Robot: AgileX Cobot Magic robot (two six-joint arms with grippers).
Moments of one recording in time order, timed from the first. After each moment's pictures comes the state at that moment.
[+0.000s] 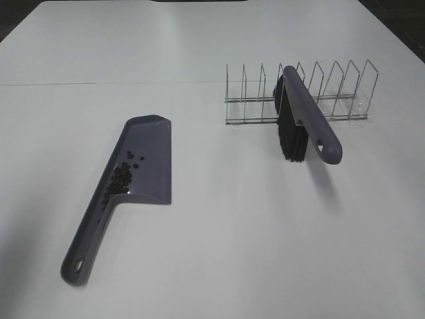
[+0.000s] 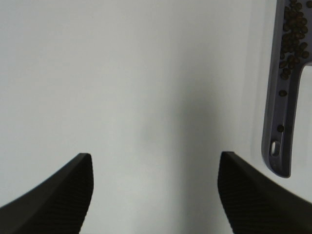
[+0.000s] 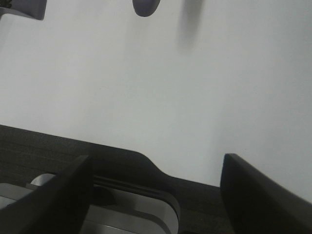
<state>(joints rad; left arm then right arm) -0.12 1.03 -0.82 0.07 1.03 -0.15 0.15 0.76 -0.81 0.17 1.22 0.02</state>
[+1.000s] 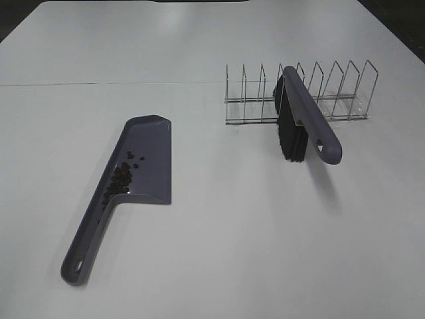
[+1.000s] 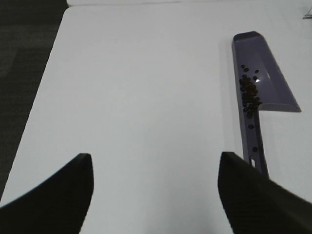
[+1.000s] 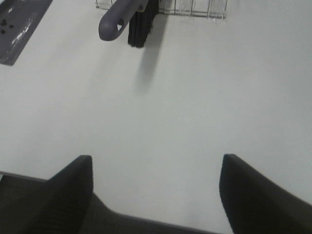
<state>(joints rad) -0.12 0.17 -0.68 0.06 1.17 -0.07 0.15 0.02 -0.48 0.02 1.16 0.00</state>
